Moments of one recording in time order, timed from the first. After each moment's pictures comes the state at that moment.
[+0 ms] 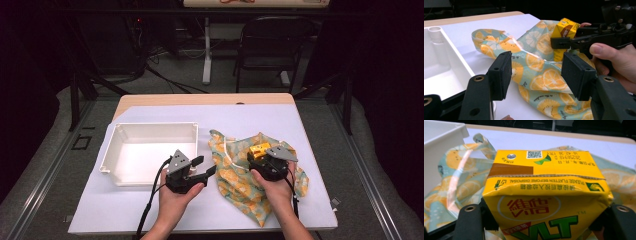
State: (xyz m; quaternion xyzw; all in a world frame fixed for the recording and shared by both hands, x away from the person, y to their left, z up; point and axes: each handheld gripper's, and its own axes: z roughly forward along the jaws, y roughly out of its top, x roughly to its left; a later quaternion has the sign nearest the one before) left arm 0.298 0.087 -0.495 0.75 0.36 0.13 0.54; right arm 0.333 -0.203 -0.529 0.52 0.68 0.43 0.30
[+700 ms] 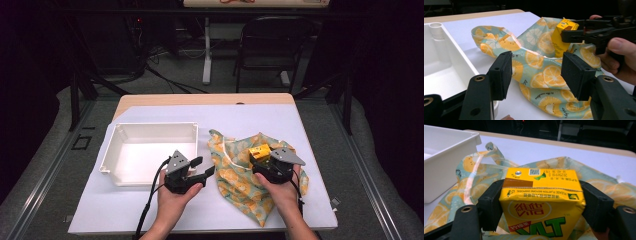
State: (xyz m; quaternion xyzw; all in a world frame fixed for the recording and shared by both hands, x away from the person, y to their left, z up) left arm 0.298 0.089 -0.497 0.75 0.36 0.12 0.54; right arm 0.321 -0.213 -0.517 0.48 0.69 0.45 0.30
